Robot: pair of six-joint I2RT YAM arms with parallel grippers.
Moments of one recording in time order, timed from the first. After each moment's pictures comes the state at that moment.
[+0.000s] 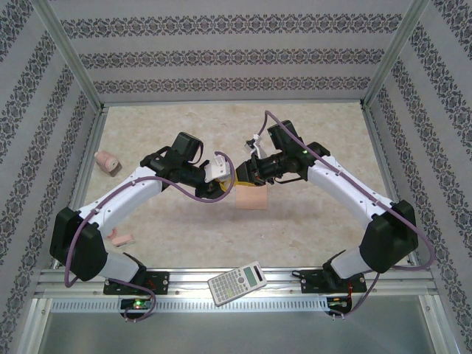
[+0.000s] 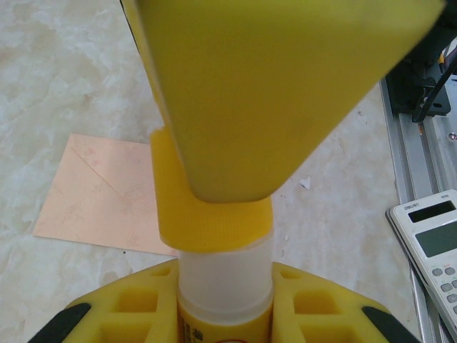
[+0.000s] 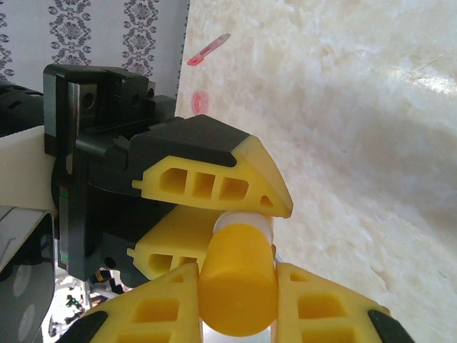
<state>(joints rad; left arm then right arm) -0.52 1.43 1.14 -0.67 0.68 0.67 0.53 1.47 1.23 -0.67 -0.88 0.60</state>
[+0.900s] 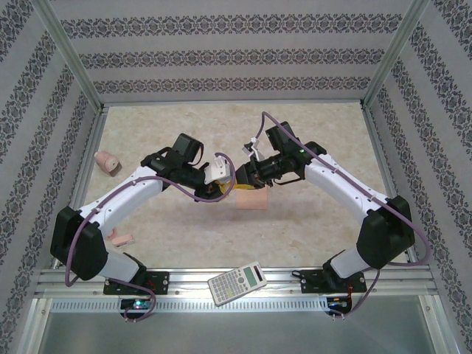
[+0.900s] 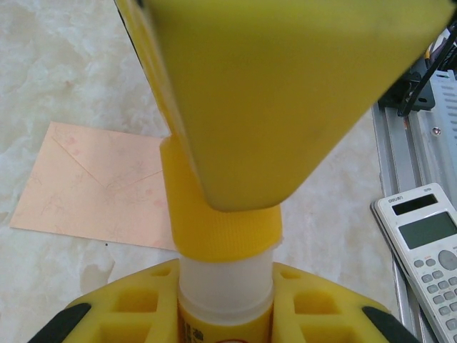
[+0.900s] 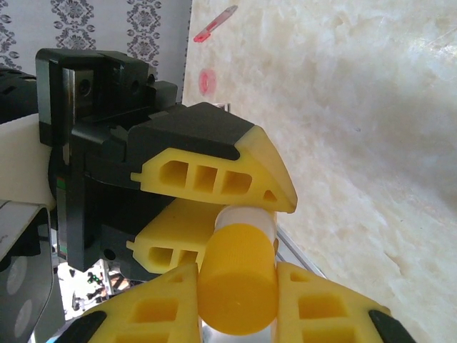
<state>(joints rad) -0.52 1.43 1.14 -0.70 0.70 0.67 0.53 1.51 1.24 -0.70 -0.95 0.58</state>
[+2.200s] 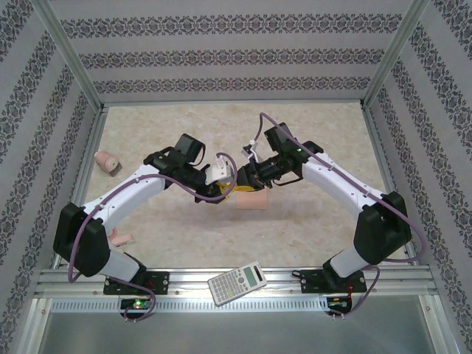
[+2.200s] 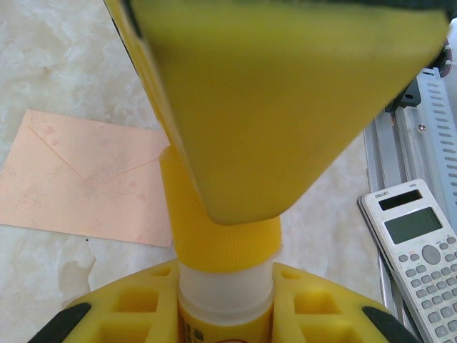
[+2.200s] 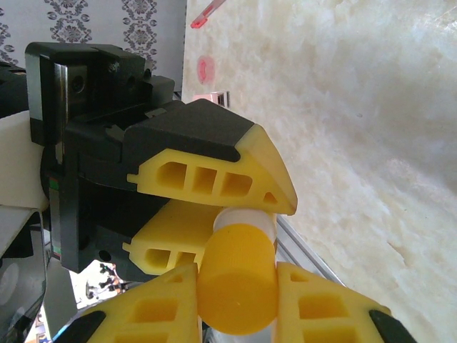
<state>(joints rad) -0.52 1.46 1.15 -0.74 0.71 0.67 0.52 1.54 1.24 -0.72 -0.98 0.57</state>
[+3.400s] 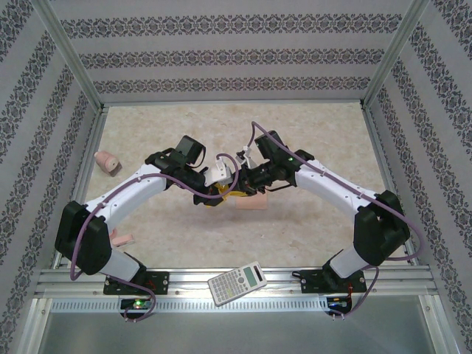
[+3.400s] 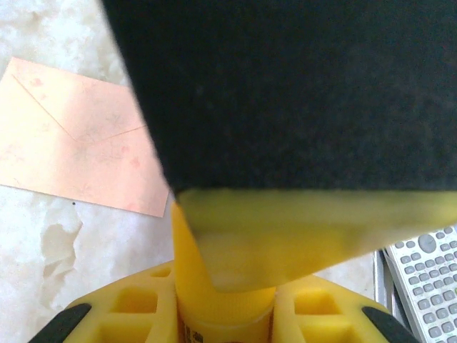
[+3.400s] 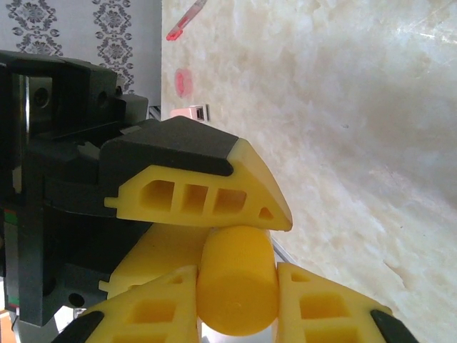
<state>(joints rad) -0.52 1.48 1.14 -0.78 0.68 0.63 0.61 1.54 1.15 -0.55 -0.87 0.71</state>
